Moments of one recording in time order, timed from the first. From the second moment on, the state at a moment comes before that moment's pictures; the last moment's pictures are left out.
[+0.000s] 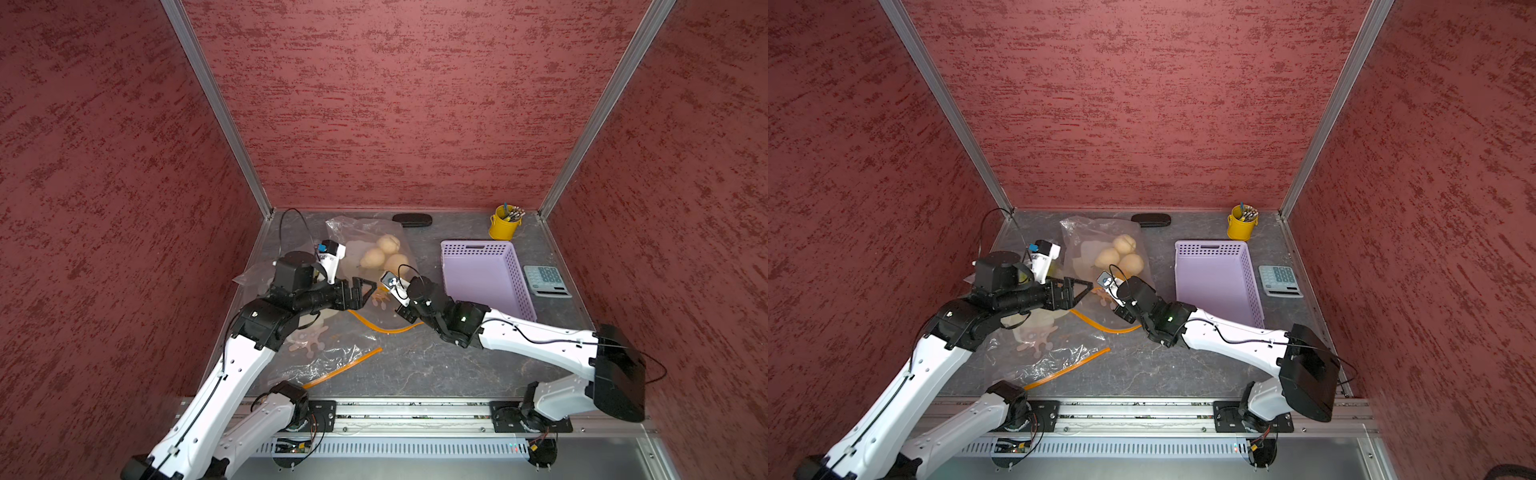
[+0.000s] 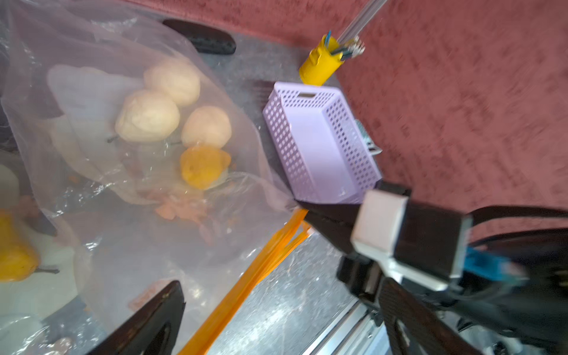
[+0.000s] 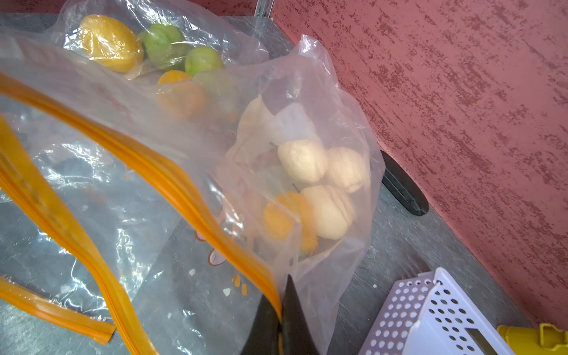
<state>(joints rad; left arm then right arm) -0.44 0.89 1.00 -0.76 0.34 -0.36 1.04 1.43 1.01 -0.12 0.36 -0.20</state>
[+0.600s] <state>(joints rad) -0.76 1.15 1.10 -0.77 -0.10 -0.11 1.02 1.30 0.92 -0.12 0.33 -0.20</state>
